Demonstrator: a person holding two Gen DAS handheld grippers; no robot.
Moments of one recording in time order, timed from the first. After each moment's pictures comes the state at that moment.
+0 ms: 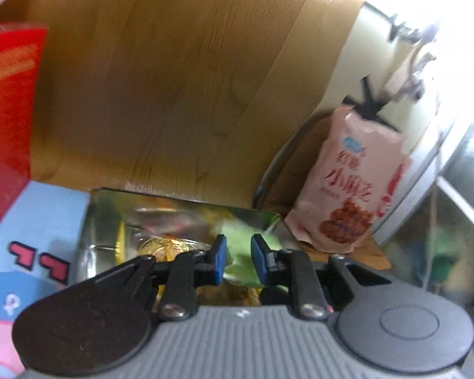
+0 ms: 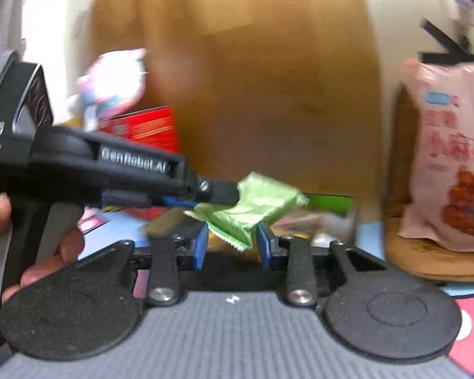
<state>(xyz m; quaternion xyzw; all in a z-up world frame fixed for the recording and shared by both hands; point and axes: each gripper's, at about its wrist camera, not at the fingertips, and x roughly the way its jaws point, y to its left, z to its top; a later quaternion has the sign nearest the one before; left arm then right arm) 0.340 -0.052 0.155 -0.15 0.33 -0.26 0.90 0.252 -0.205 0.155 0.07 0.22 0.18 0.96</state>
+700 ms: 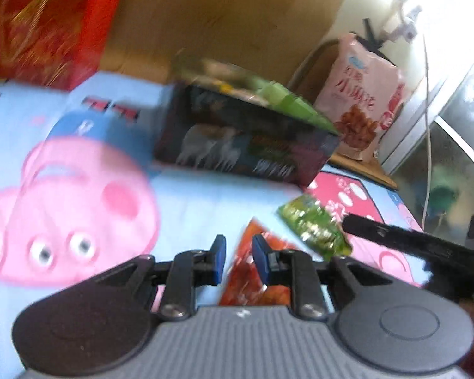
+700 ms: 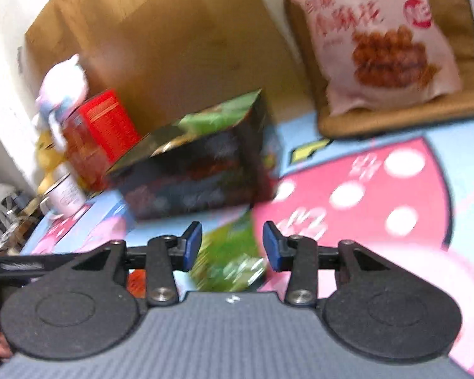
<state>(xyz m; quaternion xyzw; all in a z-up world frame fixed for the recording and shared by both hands) 0.200 0.025 0.092 -0.15 0.40 -0.24 0.87 0.161 -0.257 0.107 0.21 0.31 0.17 0.91</state>
